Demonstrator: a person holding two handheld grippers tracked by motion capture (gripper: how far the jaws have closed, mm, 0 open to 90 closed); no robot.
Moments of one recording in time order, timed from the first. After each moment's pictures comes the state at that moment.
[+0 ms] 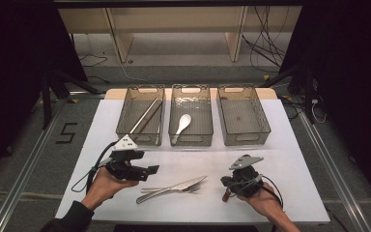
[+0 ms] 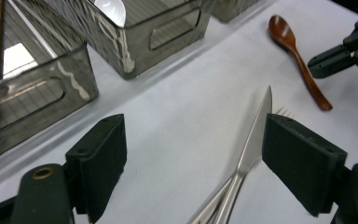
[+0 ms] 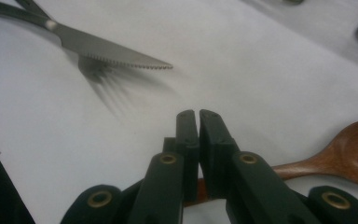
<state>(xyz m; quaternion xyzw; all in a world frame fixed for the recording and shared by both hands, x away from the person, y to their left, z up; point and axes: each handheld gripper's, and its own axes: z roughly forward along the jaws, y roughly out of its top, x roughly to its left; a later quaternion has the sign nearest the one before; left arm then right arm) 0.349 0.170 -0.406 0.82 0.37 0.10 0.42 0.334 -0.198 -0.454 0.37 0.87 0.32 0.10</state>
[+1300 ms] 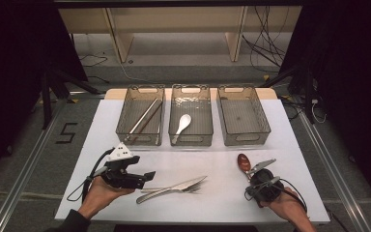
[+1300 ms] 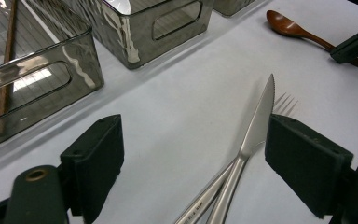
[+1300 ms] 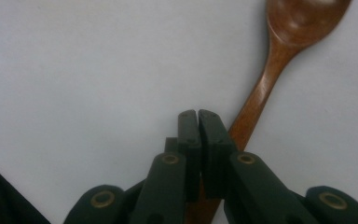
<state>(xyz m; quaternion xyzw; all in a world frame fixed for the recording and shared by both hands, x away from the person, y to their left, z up) 0.335 0.178 -0.412 0.82 0.37 0.12 0.42 0.328 -0.250 -0.459 0.42 0.89 0.18 0.08</state>
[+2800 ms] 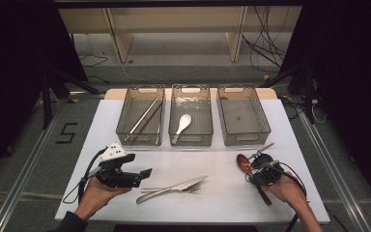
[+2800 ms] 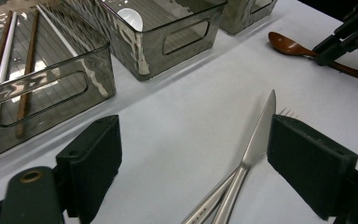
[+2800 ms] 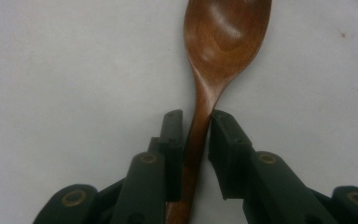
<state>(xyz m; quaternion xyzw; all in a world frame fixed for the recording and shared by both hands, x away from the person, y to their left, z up) 0.331 0.188 -0.406 0.80 0.39 0.13 0.45 0.372 -0.256 -0.455 0.45 0.88 0.13 0.08</state>
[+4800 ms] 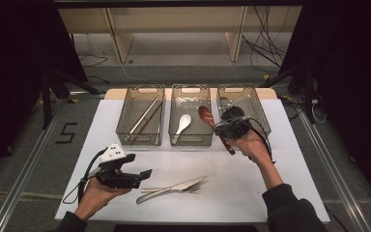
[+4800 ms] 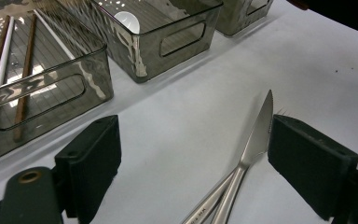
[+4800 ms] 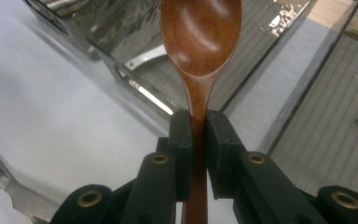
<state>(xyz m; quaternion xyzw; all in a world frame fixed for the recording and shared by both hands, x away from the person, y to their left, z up) 0.329 0.188 -0.406 0.80 0.38 0.14 0.45 0.456 -0.166 -0.363 0.41 0.85 0.31 0.13</state>
